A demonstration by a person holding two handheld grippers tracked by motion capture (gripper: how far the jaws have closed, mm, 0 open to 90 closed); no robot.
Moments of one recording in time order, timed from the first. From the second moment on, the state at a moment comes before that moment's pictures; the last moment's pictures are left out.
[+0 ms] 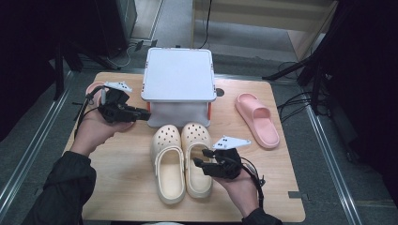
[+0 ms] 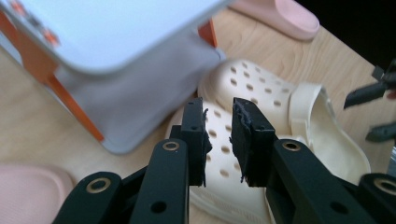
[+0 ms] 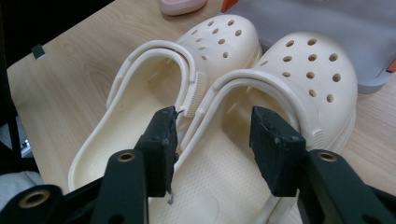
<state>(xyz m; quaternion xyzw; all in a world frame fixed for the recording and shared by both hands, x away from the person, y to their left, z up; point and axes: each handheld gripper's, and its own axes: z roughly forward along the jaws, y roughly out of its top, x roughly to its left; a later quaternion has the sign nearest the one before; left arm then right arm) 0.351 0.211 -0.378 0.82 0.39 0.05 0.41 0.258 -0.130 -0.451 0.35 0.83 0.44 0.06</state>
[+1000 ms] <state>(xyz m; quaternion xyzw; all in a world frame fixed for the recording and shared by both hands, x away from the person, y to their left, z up) 0.428 0.192 -0.378 0.83 0.38 0.10 0.40 0.276 -0.054 -0.498 0.43 0.83 0.35 0.09</state>
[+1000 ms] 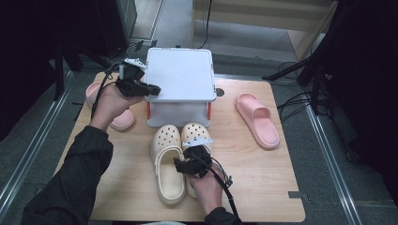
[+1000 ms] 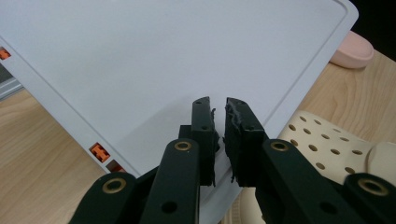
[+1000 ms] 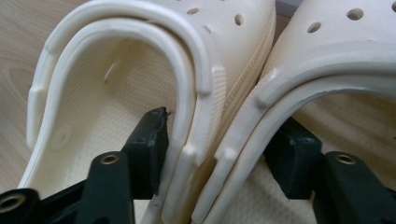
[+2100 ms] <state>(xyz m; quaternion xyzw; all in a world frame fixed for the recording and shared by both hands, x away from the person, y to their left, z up) 0.427 0.193 -0.379 0.82 0.39 0.11 0.39 0.345 -0.052 -0.444 0.44 0.82 0.34 0.12</state>
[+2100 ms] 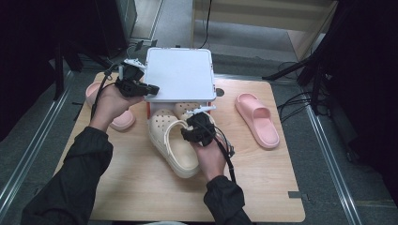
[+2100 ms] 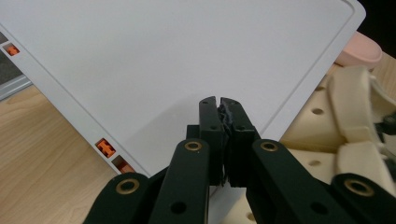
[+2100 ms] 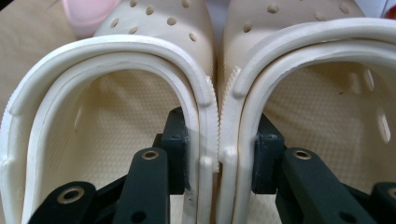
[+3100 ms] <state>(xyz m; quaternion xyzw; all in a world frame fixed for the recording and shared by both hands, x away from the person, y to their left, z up) 0.425 0.194 -0.381 0.82 0.39 0.11 0.40 0.405 -0.021 -0.472 0.48 0.79 0.34 0.17</state>
